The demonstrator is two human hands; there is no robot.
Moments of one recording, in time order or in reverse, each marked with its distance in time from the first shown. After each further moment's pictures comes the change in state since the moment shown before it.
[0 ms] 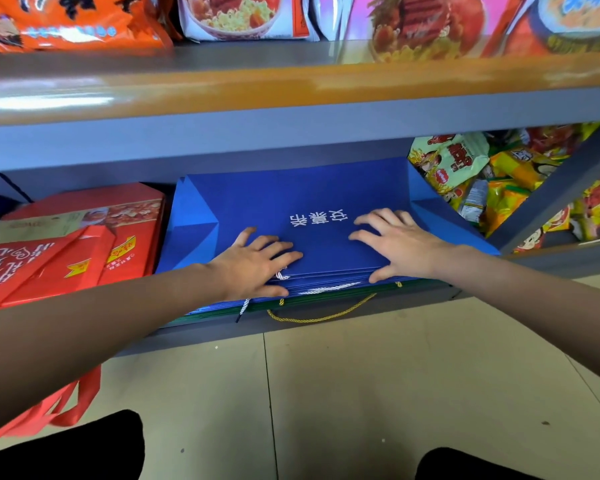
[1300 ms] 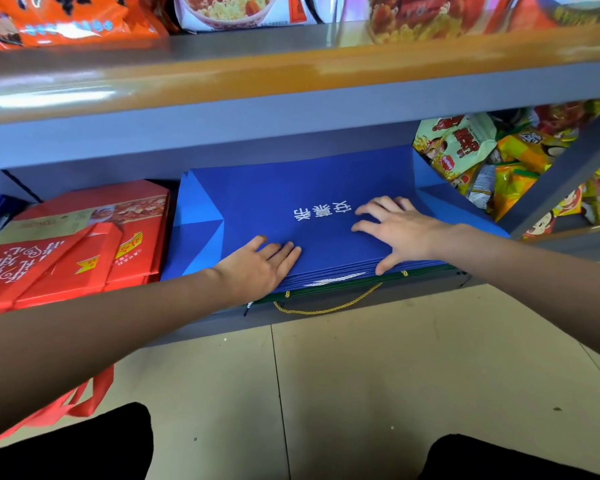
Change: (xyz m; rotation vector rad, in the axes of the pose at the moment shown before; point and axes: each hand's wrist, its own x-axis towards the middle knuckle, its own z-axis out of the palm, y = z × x) left_hand -0.008 0.013 0.016 0.425 0.032 0.098; right_hand 0.009 0.003 -0.001 0.002 -0.088 -0.014
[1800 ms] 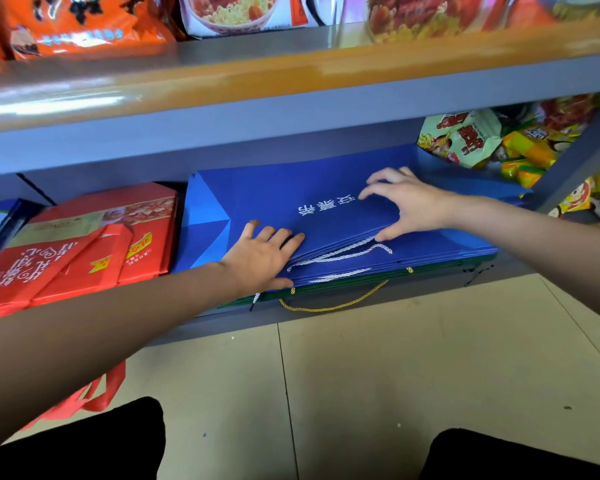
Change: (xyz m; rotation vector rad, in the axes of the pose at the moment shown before) left_hand 0.003 -0.008 -0.019 -0.318 -0.026 -0.232; right_hand 0.000 0.019 -0.023 0.433 0.230 0.046
